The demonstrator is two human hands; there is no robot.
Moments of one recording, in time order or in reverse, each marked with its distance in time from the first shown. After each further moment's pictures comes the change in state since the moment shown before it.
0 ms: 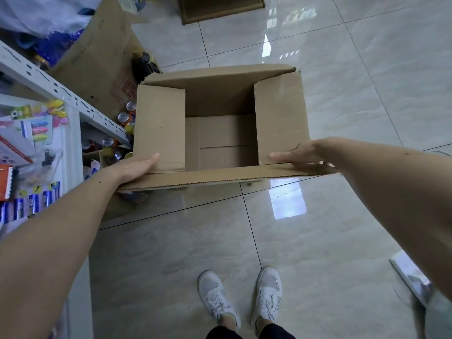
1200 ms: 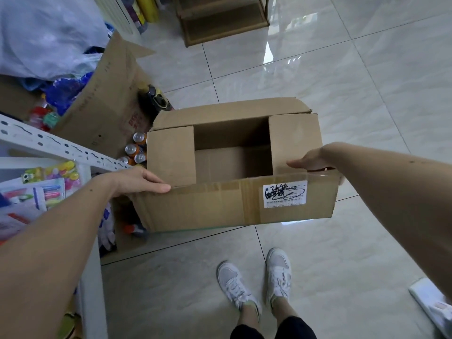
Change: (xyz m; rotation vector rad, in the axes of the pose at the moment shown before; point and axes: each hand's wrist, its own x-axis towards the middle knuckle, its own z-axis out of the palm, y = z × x) left_hand 0.045 0.051 -0.113 -0.029 -0.288 0.192; right_hand 0.033 -0.049 -0.109 0.100 -0.052 0.129
